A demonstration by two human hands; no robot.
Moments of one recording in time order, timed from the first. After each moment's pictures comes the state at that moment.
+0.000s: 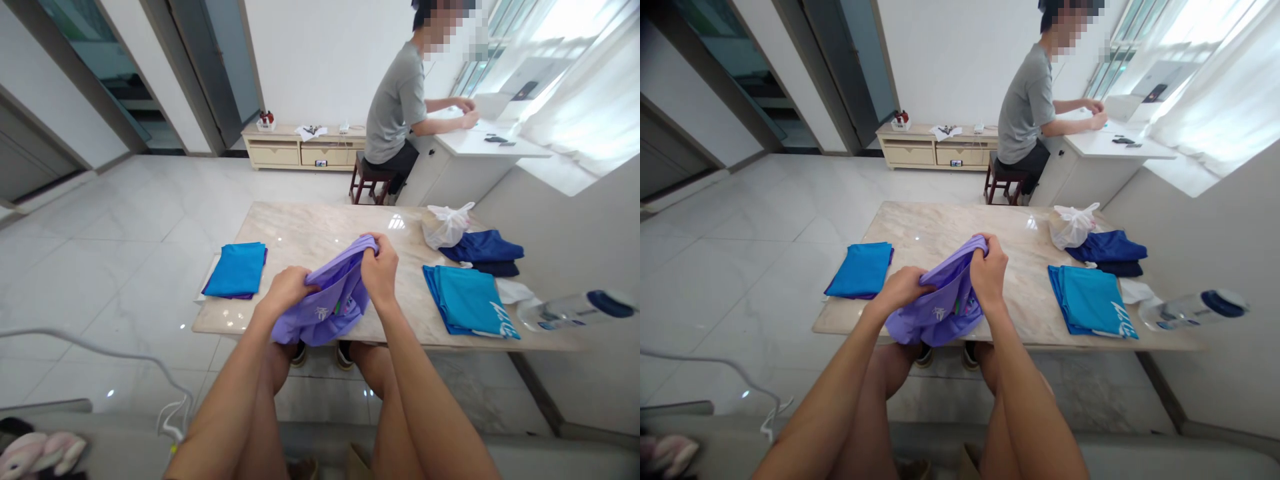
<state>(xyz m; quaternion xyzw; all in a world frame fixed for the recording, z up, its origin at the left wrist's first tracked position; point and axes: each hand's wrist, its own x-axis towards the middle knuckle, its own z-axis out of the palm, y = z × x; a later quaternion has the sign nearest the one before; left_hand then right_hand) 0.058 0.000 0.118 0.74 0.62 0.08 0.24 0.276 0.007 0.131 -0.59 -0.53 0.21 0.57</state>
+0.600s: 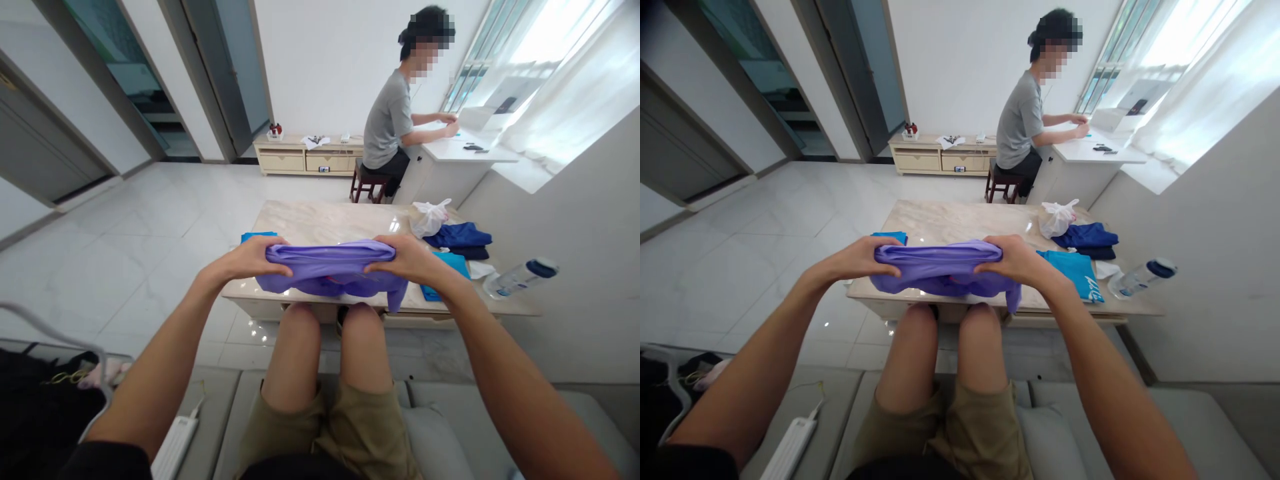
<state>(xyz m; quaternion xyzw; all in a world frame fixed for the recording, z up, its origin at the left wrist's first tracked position) -0.024 -0.105 0.242 0.78 0.53 0.16 0.28 0.365 -0.109 0.245 -0.43 -0.85 0.21 0.23</state>
